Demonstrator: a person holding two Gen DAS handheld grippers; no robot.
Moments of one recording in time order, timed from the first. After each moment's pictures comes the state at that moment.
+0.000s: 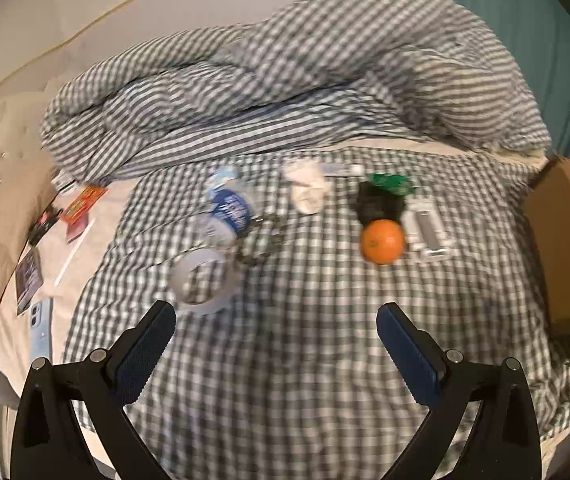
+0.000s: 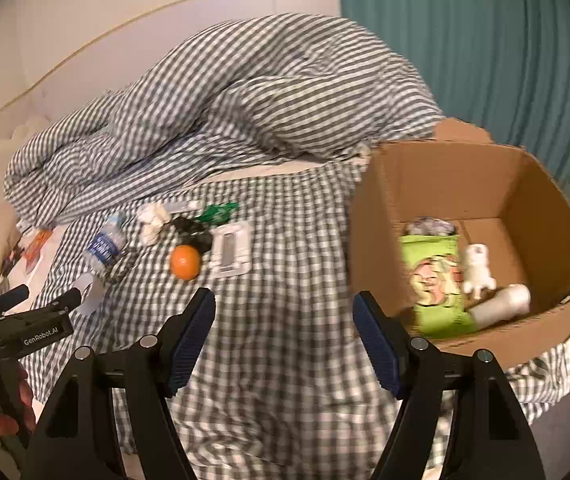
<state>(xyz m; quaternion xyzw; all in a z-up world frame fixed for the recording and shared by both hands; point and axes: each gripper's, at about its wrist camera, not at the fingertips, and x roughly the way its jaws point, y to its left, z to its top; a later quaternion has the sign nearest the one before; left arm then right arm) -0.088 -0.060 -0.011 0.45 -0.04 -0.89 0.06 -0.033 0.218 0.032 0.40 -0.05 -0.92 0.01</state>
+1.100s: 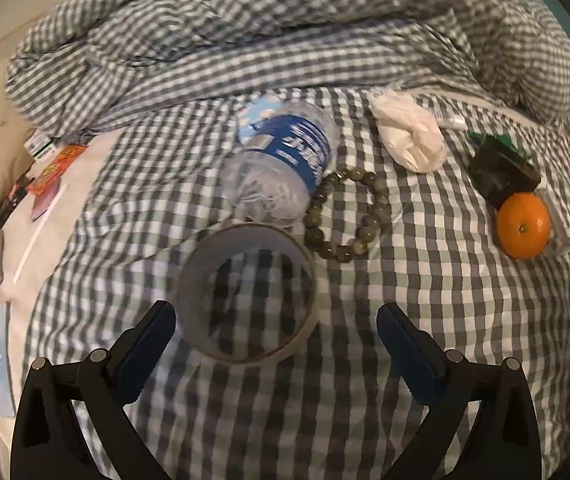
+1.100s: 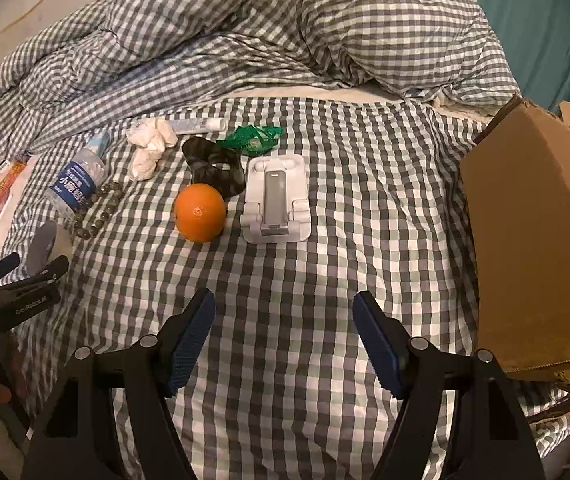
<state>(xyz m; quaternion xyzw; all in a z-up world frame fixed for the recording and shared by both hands) -0.177 -0.145 -0.136 0.50 -0.03 -0.87 0.06 -0.133 0.133 -0.069 0.50 0.01 -0.86 0.02</state>
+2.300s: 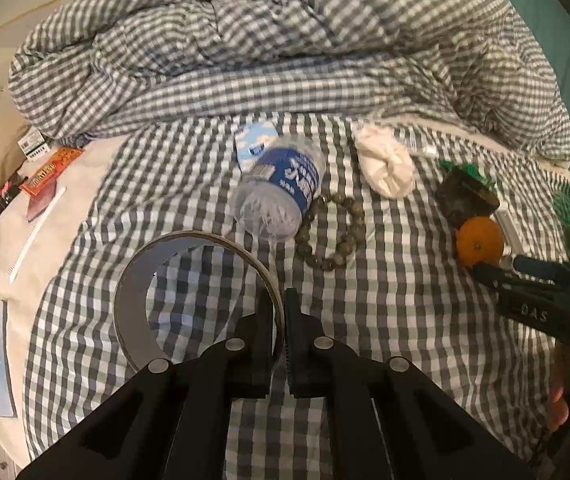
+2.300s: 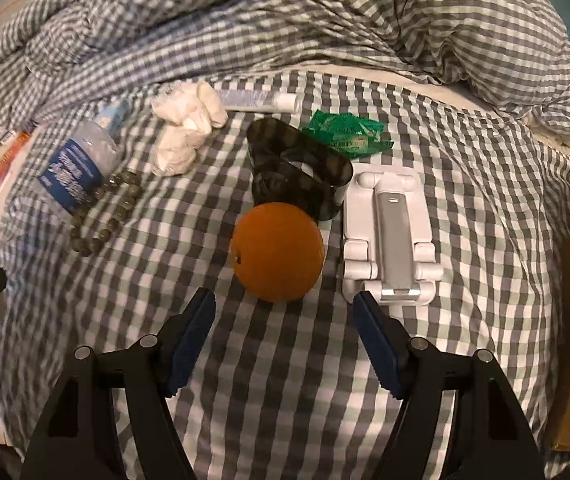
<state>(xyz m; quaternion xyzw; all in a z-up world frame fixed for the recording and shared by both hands) -0.156 -0.164 -0.096 0.48 0.00 -0.88 0.02 -0.209 0.060 -0.127 0.53 0.04 -0.84 0.07</state>
